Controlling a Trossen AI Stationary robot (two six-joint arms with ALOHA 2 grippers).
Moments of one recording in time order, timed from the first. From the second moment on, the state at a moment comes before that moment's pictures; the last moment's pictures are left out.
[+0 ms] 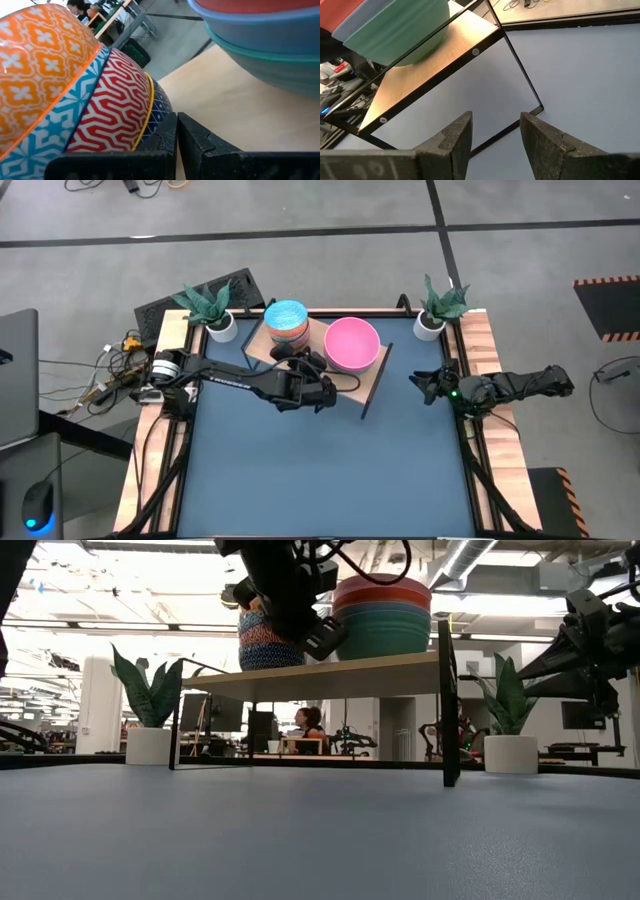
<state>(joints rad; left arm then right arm) -0.06 1.87 1.43 -0.60 -1.23 -0.36 0.21 0.03 0.16 -0.54 0.72 0.85</state>
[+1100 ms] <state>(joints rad) -0.35 1.60 1.81 -1.57 -1.08 -0.81 0.21 1.04 0.93 0.00 0.48 0.16</state>
